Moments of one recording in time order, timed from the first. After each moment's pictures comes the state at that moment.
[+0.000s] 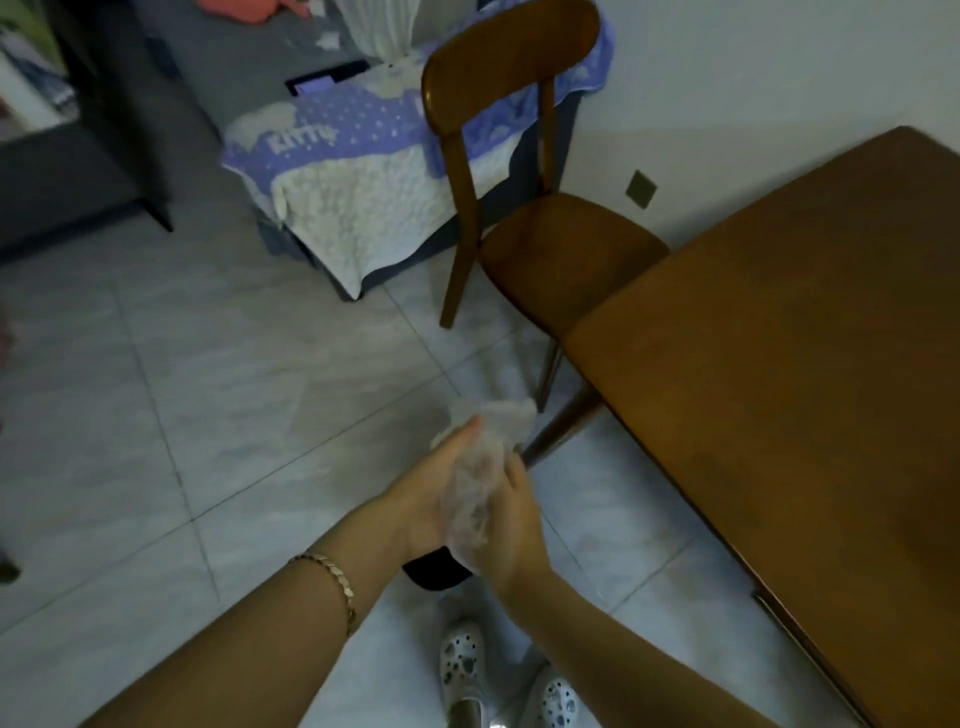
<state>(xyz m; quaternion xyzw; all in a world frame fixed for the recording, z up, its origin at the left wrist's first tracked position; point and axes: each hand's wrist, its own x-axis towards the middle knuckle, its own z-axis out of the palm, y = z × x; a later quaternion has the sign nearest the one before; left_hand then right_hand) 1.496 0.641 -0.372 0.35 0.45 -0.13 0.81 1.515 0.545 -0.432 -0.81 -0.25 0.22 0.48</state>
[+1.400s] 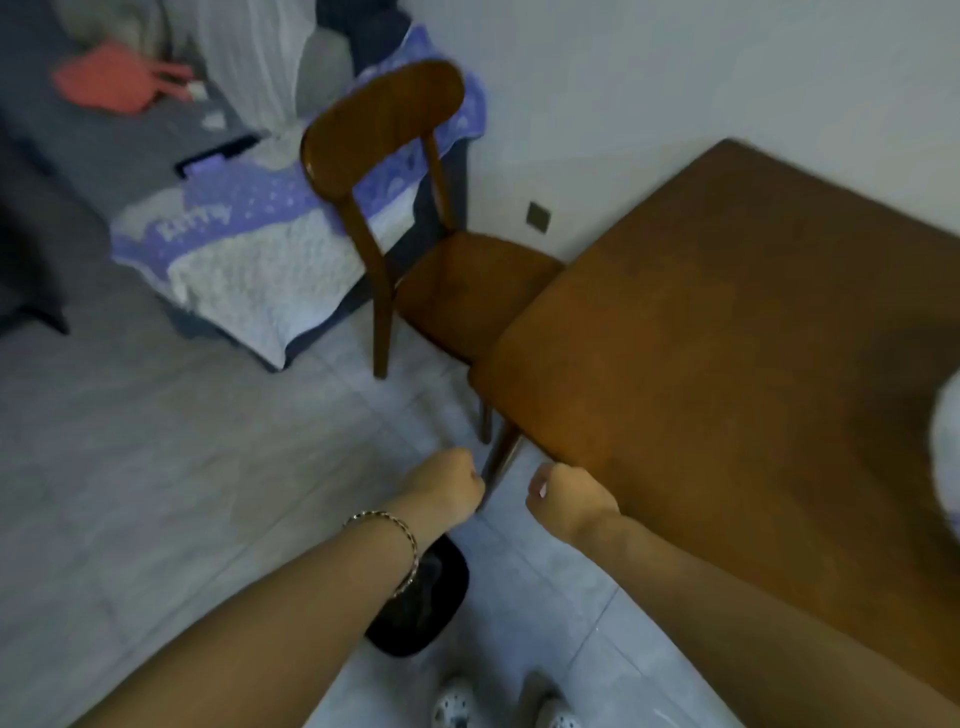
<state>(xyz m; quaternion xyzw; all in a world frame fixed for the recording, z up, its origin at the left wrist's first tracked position) 1.570 0.611 -0.397 0.88 0.25 -0.27 0.31 1.619 0.468 -0.393 -0.91 -0.16 0.37 0.13</state>
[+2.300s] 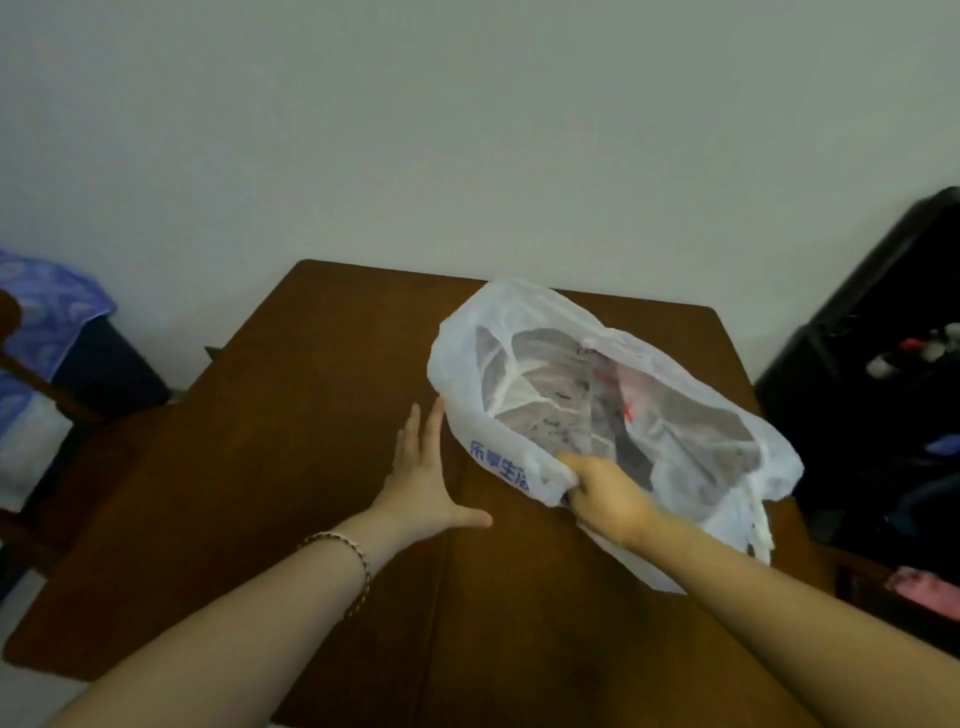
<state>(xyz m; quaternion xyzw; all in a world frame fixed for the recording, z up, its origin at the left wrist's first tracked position) 1.734 0.190 -0.256 0.93 -0.08 -0.23 0.29 1.693 -0.017 -0.253 -0.95 0.00 0.15 0.29</state>
